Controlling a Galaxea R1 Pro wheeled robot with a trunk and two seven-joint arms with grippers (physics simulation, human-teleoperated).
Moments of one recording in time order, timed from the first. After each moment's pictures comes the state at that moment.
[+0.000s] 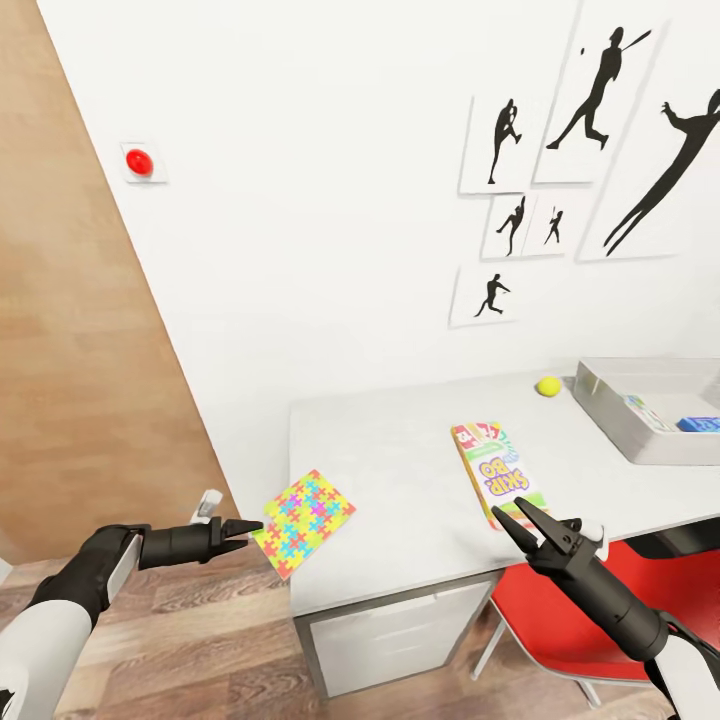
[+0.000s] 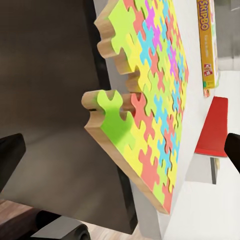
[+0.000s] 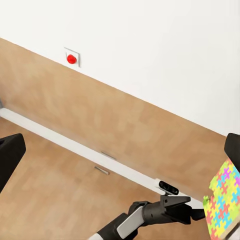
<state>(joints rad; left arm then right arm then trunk) -0.73 0.25 0.19 -0.52 0.03 0.79 -1.20 -0.09 -0.10 -0.32 -1.58 -1.05 0.84 0.88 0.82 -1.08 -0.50</state>
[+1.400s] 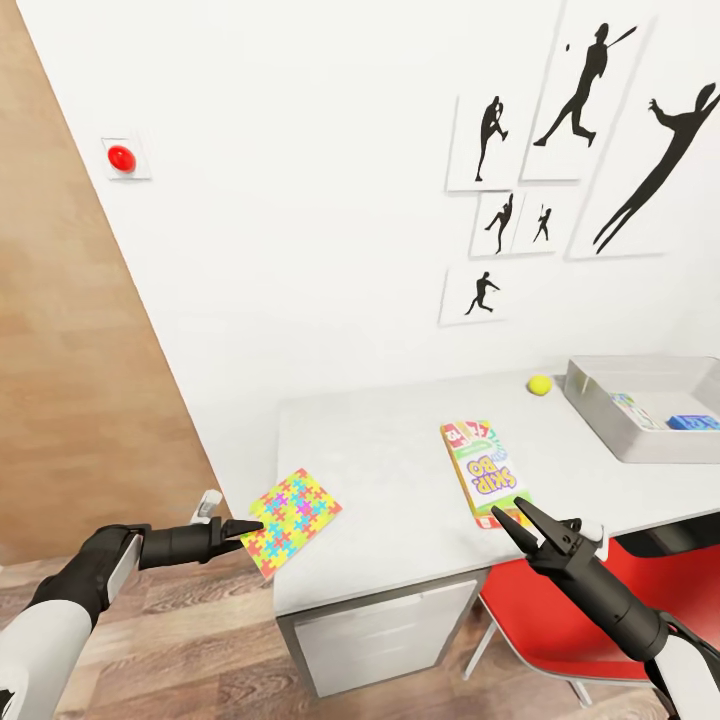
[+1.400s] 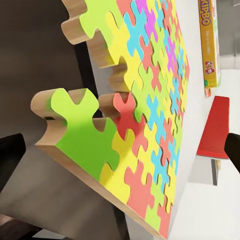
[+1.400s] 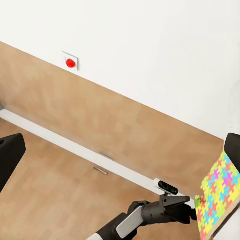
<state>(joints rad) -0.73 0.25 0.19 -0.52 0.03 0.79 -1.20 -0.09 -0.10 -0.32 -1.58 -1.05 0.84 0.88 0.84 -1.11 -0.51</state>
